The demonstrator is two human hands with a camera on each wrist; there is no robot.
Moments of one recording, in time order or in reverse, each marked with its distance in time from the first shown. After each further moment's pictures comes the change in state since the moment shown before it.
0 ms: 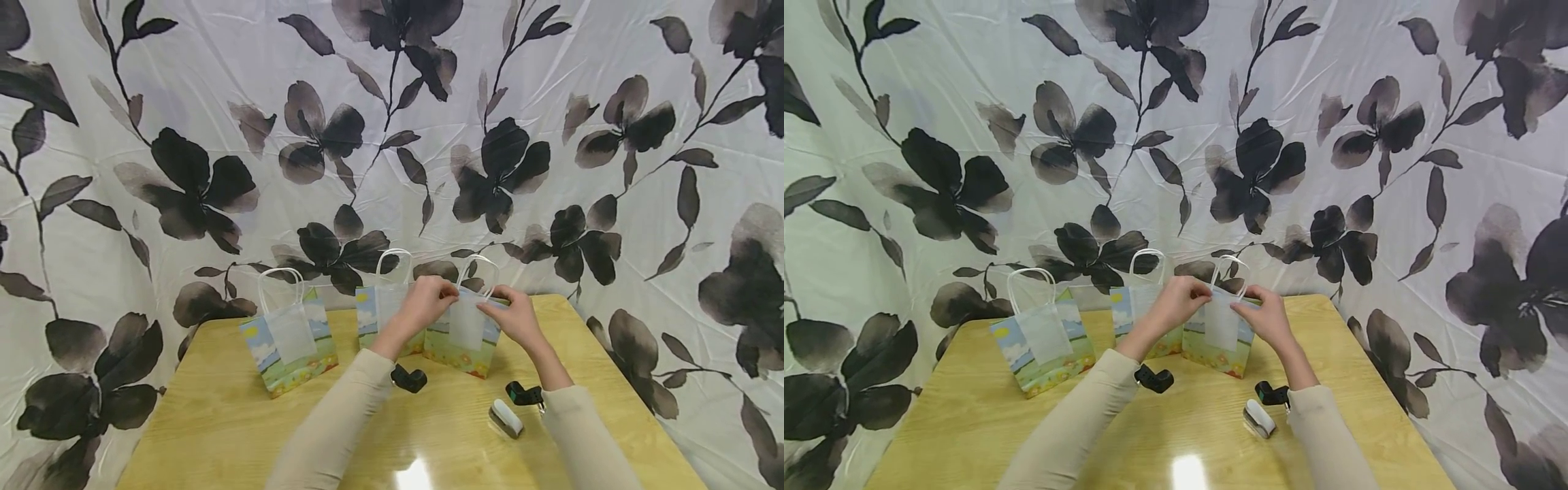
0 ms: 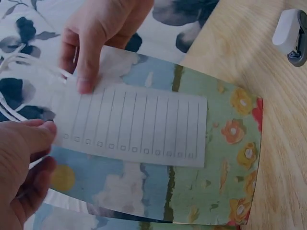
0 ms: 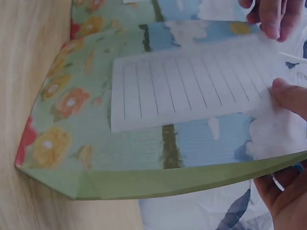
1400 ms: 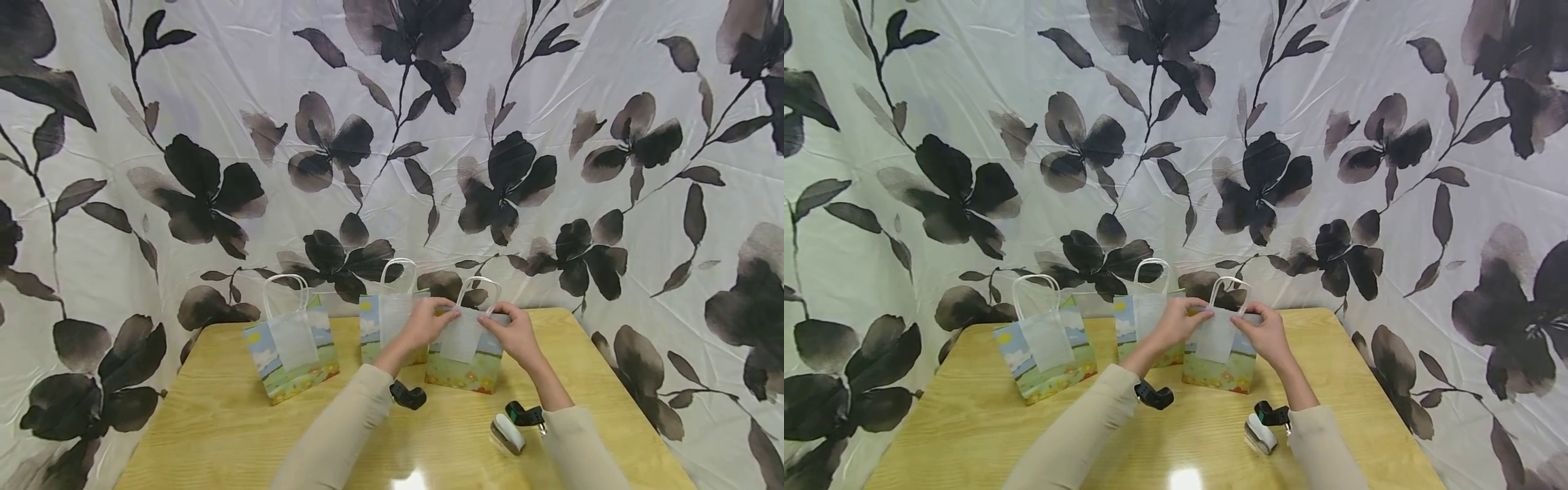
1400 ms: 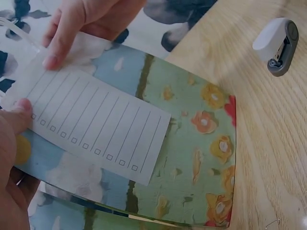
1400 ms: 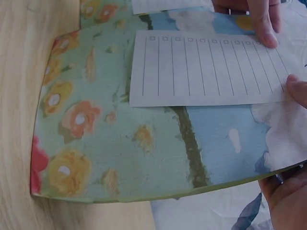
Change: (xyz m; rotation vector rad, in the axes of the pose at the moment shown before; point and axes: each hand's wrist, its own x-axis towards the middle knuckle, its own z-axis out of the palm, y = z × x) left_hand -0.017 -0.023 0.027 -0.417 0.037 -0.143; right_hand -0.011 -0.019 0.009 0.115 0.015 0.000
